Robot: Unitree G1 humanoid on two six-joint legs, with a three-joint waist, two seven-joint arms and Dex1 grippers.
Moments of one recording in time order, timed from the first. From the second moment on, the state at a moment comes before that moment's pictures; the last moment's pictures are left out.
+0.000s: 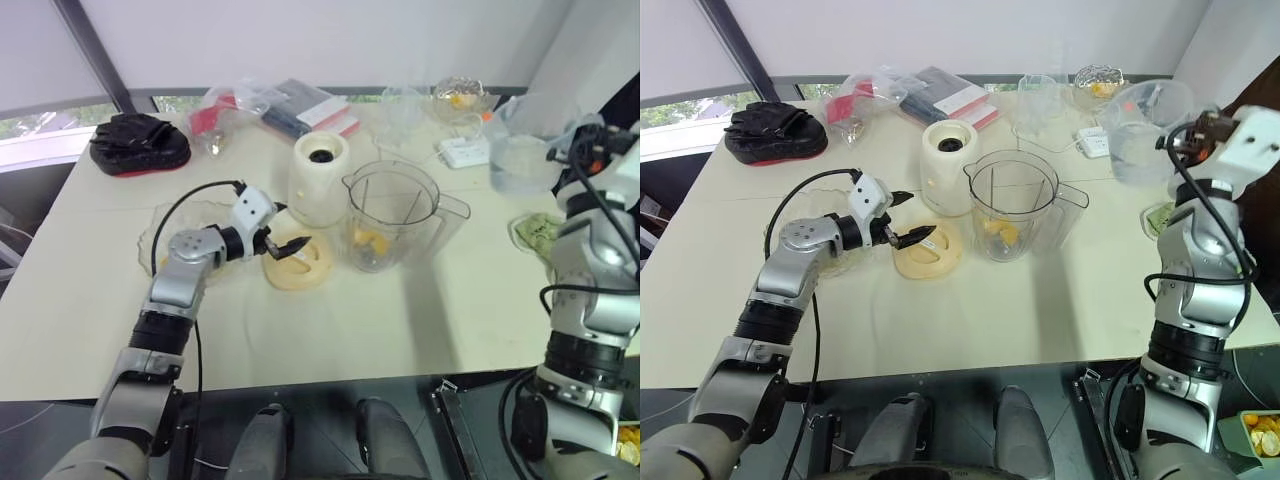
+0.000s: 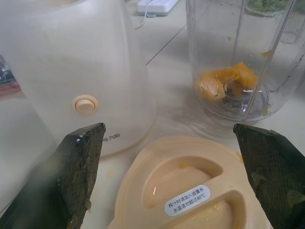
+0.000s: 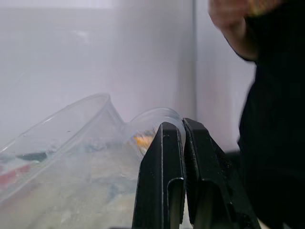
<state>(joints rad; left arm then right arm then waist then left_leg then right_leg) -0.60 0.38 -0.07 0.27 -0.11 0.21 -0.84 -0.53 -0.46 -0.43 -0.15 0.31 0.31 -0.07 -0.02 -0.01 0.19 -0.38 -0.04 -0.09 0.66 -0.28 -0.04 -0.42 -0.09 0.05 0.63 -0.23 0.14</state>
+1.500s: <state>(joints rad) -0.59 0.37 -0.10 0.27 -0.11 0.21 -0.83 -0.50 -0.63 -0.25 -0.42 0.08 0.37 0.20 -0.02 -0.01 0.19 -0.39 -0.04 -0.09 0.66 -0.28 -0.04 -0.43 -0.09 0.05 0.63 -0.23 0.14</state>
